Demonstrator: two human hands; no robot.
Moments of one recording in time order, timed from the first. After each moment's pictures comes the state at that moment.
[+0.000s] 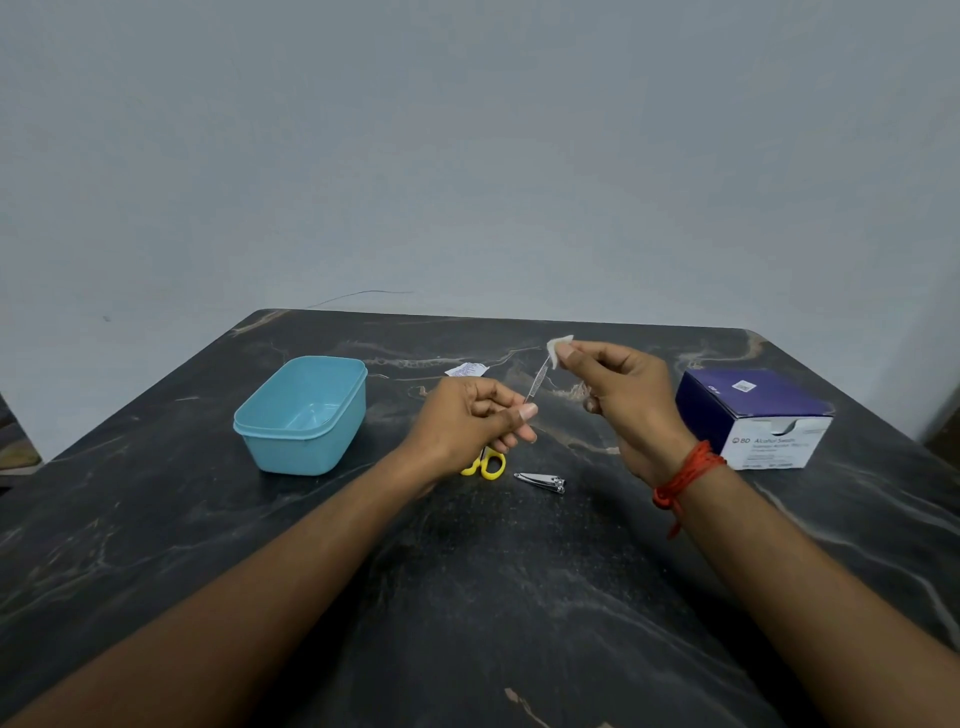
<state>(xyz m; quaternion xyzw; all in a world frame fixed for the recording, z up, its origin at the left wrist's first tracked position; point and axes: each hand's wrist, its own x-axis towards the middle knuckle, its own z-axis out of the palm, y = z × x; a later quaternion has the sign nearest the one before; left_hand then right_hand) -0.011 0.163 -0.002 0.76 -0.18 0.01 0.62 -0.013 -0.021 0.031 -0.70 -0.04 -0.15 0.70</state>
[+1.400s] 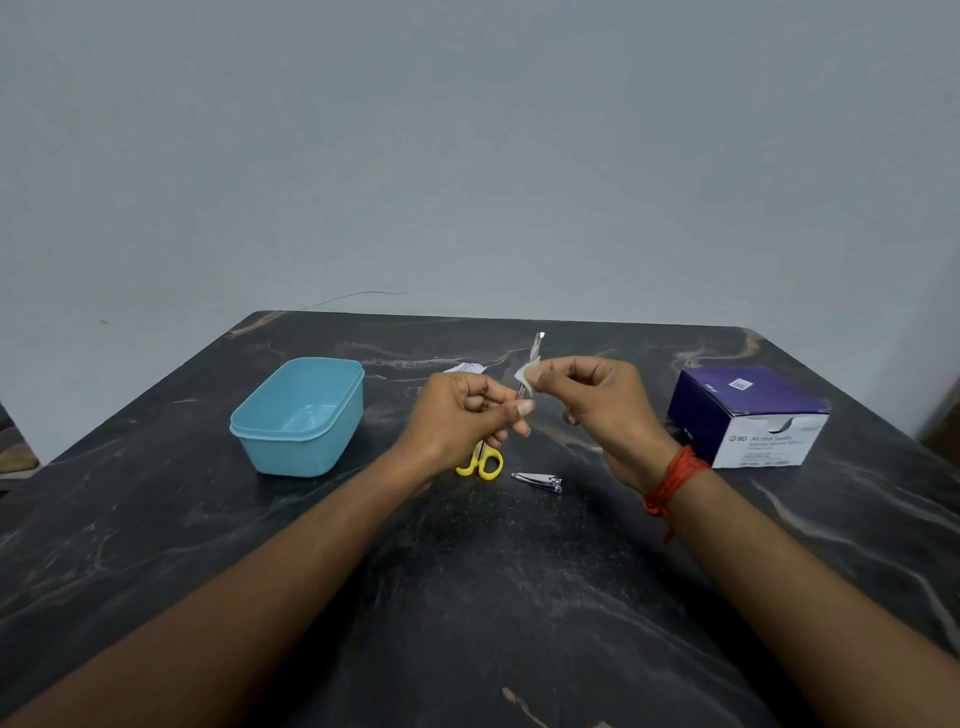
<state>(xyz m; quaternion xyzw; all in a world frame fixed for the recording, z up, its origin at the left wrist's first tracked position) -0.015 0.162 0.004 0.75 -0.16 0.04 0.64 -0.017 -0.012 0.026 -0.72 -0.09 -0.11 0.68</state>
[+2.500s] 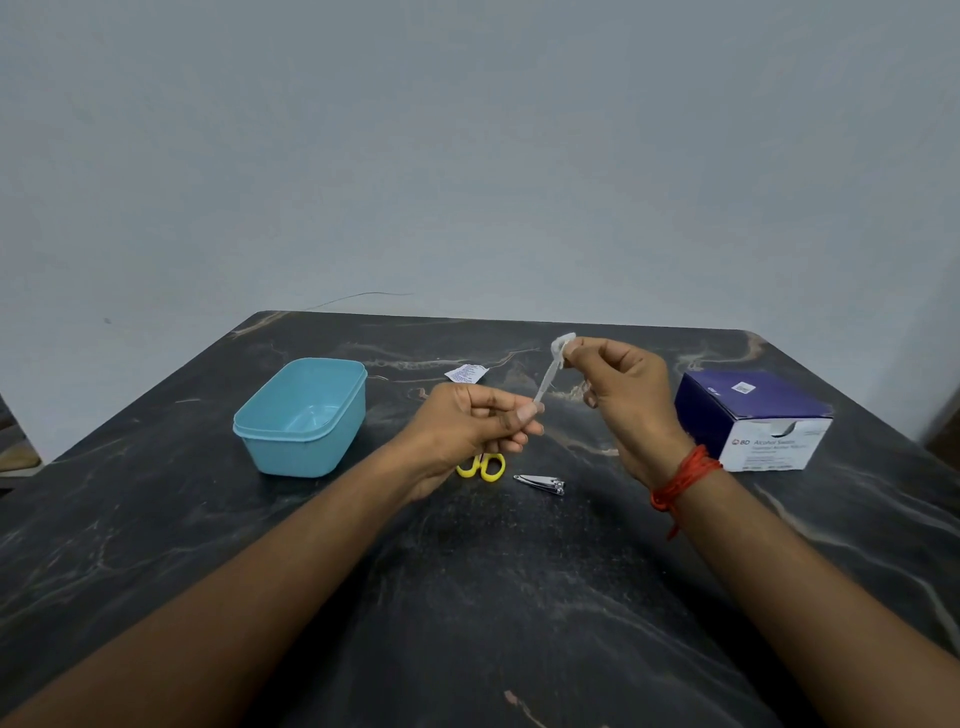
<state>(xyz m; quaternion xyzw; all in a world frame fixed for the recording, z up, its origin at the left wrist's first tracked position) -0.017 0.166 0.005 0.68 -0.14 -0.09 0.71 -0.012 -0.018 0.031 -0.69 -0.08 -0.20 0.70</state>
